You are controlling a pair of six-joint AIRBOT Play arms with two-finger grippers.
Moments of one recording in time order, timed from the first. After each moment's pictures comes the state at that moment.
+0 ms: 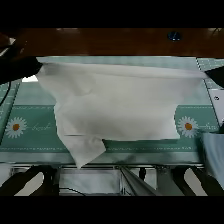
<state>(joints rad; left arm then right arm) 0.06 -1.08 1.08 1.12 -0.69 -1.51 -0.45 -0.90 1.05 -0.83 1.09 1.27</state>
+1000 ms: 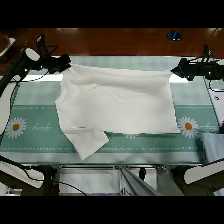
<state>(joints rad) 0.02 -1.76 1.57 1.05 -0.84 -1.55 -0.34 -1.78 1.50 -0.69 1.02 1.28</state>
